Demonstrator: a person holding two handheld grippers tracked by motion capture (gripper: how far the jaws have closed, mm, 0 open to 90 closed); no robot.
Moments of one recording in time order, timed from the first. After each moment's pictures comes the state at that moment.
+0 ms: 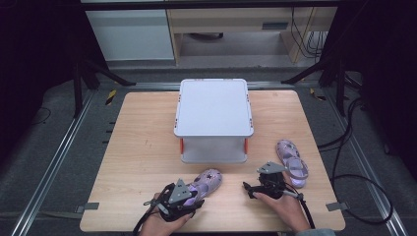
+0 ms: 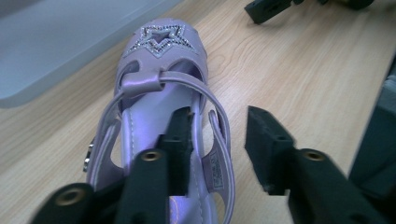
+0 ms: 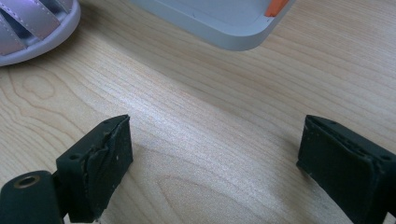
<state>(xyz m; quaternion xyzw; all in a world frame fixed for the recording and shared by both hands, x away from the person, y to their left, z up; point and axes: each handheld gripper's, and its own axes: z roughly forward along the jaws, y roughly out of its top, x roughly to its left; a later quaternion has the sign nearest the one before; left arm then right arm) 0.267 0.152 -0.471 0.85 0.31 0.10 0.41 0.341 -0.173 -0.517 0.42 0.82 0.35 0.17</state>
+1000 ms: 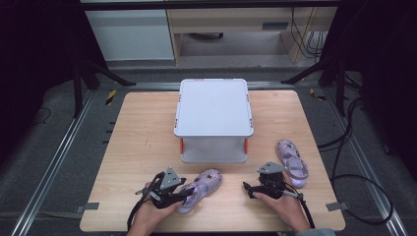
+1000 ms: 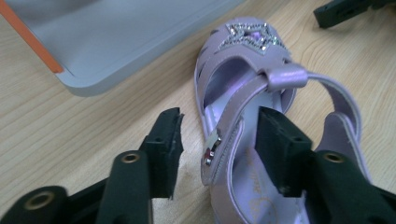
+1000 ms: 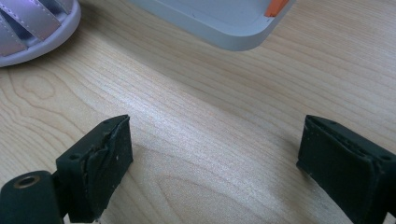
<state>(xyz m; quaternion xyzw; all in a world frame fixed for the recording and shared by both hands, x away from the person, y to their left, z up) 0.300 0.173 -0.483 0.85 0.34 0.14 0.38 0.341 -0.173 -0.517 0.42 0.82 0.35 0.18</state>
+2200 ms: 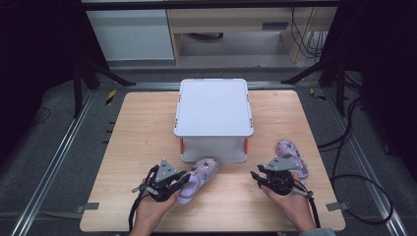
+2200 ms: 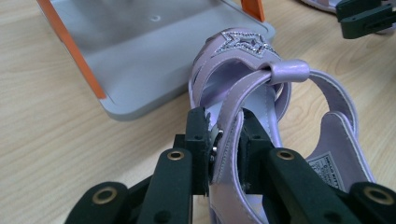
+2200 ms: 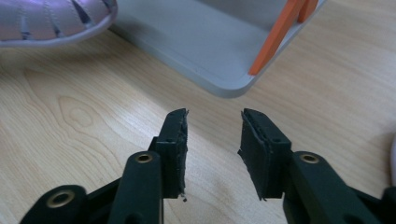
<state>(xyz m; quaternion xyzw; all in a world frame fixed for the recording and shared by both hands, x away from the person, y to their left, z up) 0.306 0.173 -0.451 0.80 0.39 0.17 0.42 0.334 -0.185 -0.474 0.38 0.81 0.40 0.20</state>
